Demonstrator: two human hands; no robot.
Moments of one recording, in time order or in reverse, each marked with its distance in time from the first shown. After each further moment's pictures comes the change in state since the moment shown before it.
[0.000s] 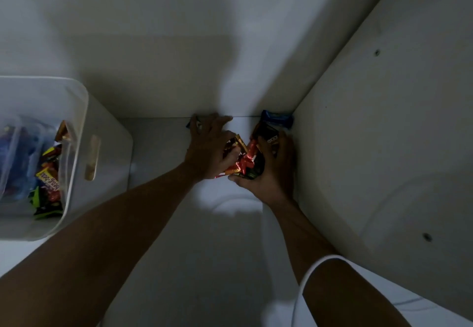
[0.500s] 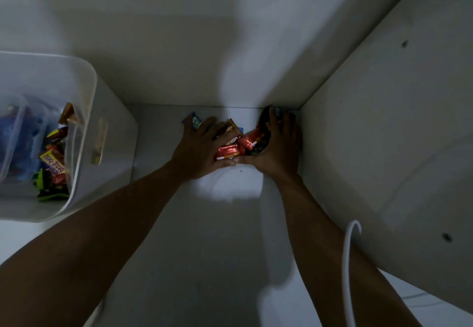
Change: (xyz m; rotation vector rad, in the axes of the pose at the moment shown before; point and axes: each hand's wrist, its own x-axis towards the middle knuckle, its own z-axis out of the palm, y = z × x) left_hand -0.034 -0.026 -0.006 0.174 -0.171 0.107; right_hand 0.040 -0.005 0.003 -0.050 -0.212 0.108
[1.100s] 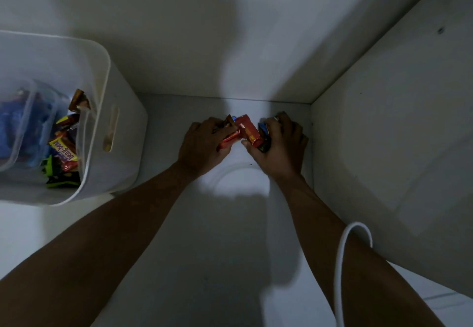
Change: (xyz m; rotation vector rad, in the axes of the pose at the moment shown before) left_hand -0.016 0.003 0.018 -0.220 0.238 -0.156; right_hand -0.014 -0.005 0.014 -0.097 0.143 -0.142
